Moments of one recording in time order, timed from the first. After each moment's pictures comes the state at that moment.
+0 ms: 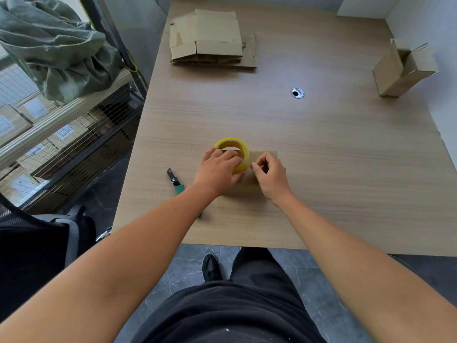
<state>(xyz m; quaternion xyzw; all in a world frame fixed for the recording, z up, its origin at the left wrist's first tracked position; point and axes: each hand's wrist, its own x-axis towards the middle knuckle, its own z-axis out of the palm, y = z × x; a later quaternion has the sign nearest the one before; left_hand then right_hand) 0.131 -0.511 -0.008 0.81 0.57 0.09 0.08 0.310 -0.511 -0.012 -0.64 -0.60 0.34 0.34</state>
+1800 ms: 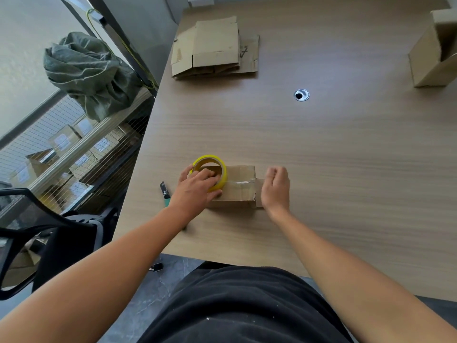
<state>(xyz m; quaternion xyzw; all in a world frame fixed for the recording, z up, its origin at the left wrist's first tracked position) 0.162 -0.512 -0.004 0.78 0.62 0.04 0.02 0.388 -0.470 -0.053 -0.68 -0.49 0.42 0.34</state>
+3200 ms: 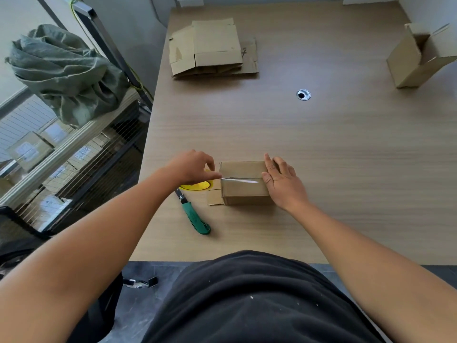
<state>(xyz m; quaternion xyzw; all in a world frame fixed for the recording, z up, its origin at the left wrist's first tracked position) 0.060 -0.438 0.036 0.77 0.59 -0.09 0.21 0.343 -0.479 -0.029 -0.64 -0.72 0.26 0.04</state>
